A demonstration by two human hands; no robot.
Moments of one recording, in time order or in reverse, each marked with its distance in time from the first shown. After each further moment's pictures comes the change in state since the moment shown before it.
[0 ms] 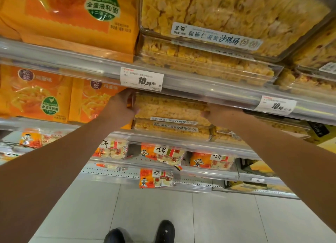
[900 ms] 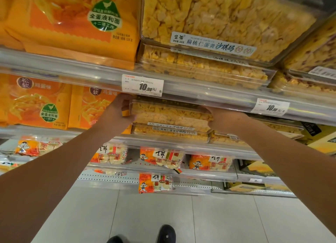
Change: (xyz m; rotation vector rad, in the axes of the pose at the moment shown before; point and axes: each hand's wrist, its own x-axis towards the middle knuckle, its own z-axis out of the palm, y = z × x) left_hand -0.015 -0.007 -0.004 -0.366 -0.016 0.045; right_hand -0.008 0.021 0.003 0.007 0.097 -0.123
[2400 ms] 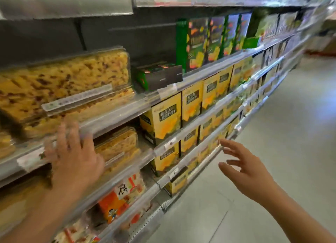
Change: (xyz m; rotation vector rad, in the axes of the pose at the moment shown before) left_hand -0.043 0.233 0.328 1.059 -0.062 0.654; right_hand -0.419 0.254 0.078 0.912 0.792 0.647
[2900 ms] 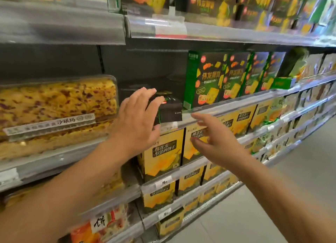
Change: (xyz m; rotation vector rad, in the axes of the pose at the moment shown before) left_hand 0.154 0.176 -0.052 -0.183 0.298 0.326; right_hand 0.229 -0.060 -0.036 -0.240 -0.164 -0.458
